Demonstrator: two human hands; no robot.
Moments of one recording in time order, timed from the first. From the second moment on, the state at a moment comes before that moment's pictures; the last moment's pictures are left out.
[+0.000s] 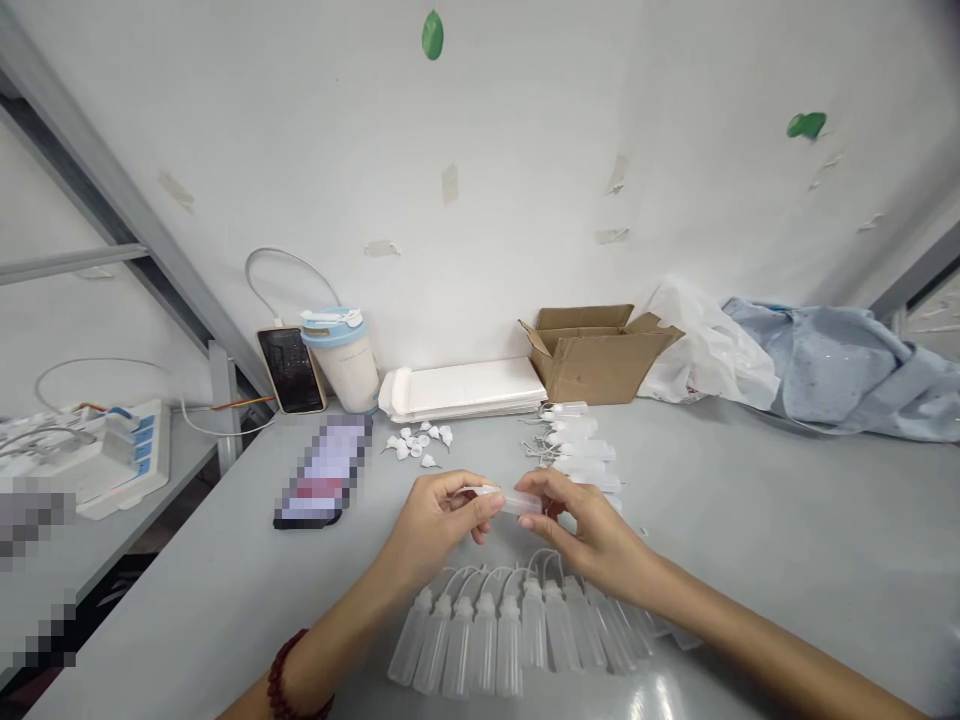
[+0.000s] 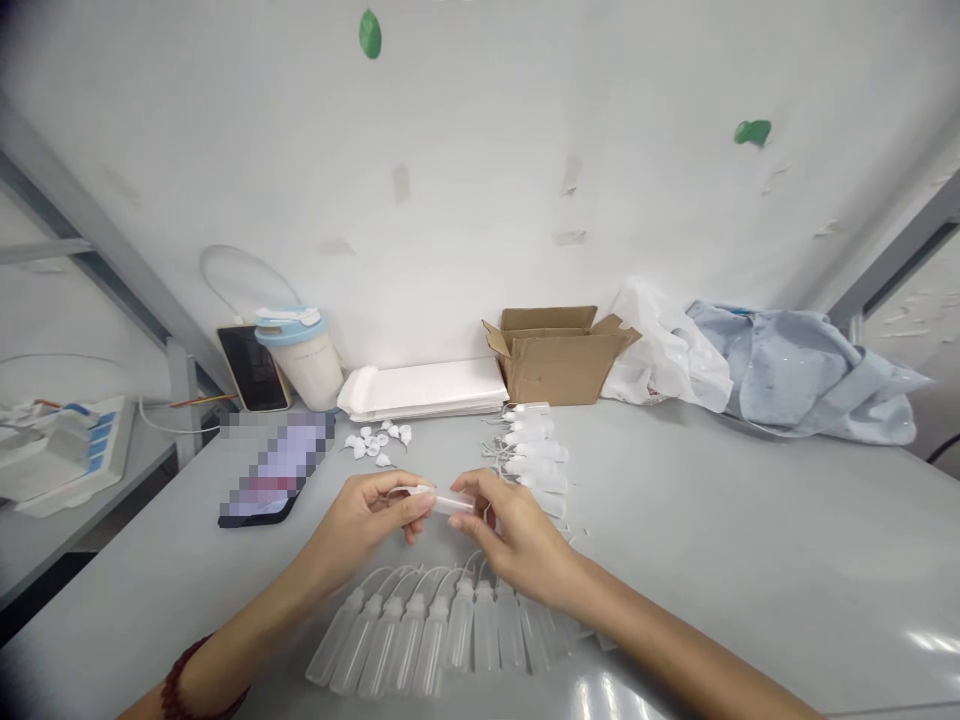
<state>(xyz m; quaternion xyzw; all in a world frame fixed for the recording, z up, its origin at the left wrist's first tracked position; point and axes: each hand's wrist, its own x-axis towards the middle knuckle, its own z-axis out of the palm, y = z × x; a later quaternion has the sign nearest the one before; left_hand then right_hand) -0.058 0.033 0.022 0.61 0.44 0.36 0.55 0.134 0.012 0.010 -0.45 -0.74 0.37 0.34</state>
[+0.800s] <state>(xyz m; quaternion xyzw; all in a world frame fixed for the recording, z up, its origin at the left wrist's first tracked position) -0.058 0.027 0.027 0.69 0.43 0.31 0.50 0.138 0.012 0.016 -0.44 -0.76 0.33 0.35</state>
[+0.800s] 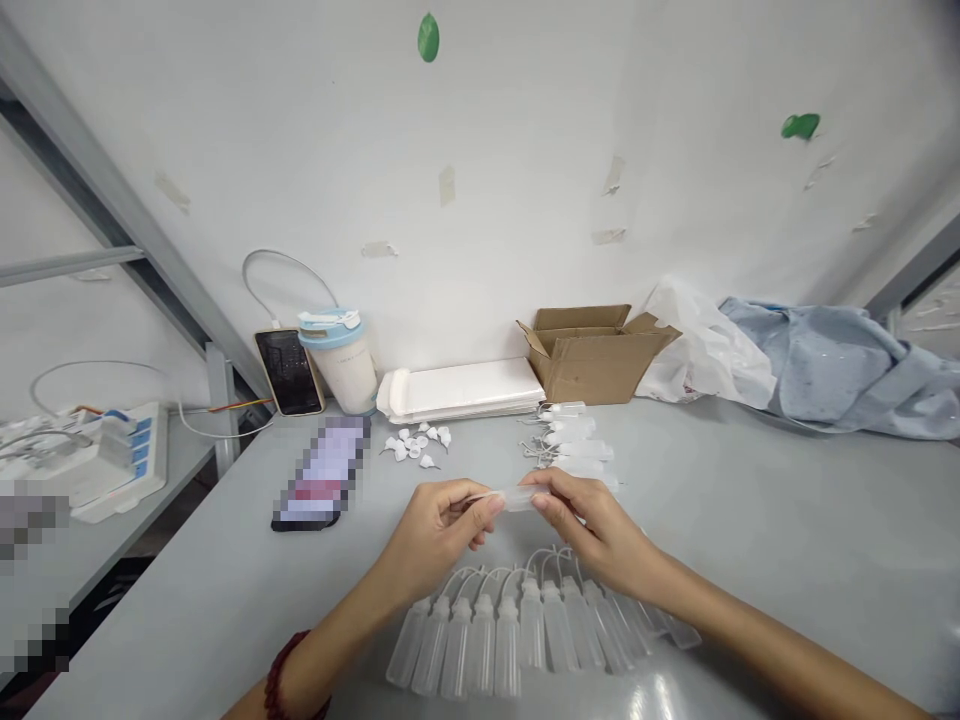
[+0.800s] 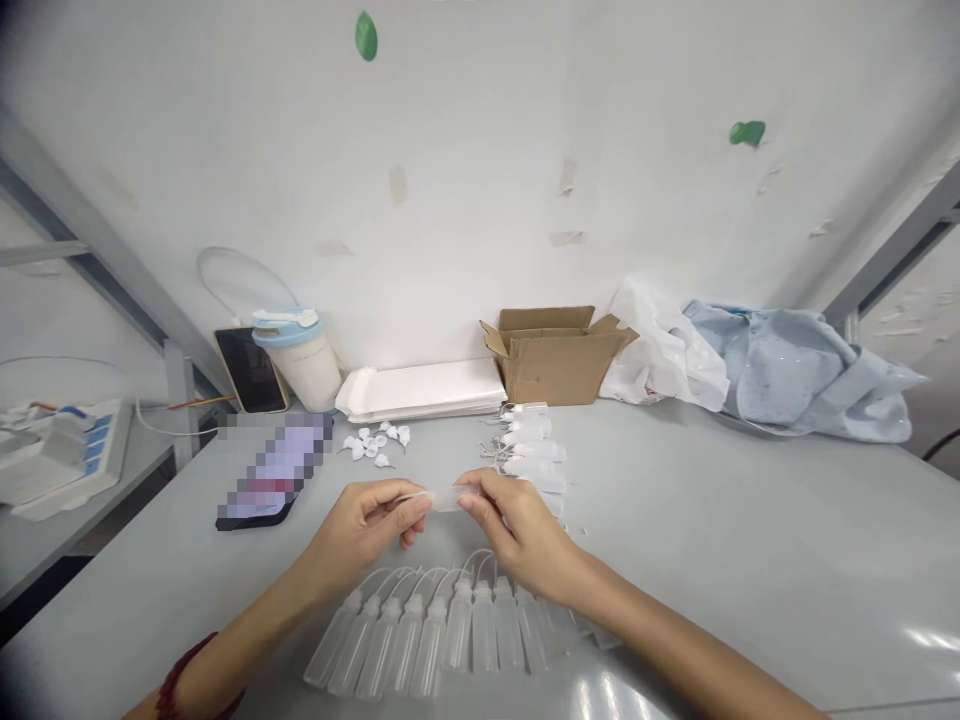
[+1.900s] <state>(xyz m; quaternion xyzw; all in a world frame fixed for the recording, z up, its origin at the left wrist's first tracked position) -0.056 0.022 0.003 0.86 0.33 0.37 0.15 0.138 0.014 0.011 -0.44 -0.70 0.44 0.37</state>
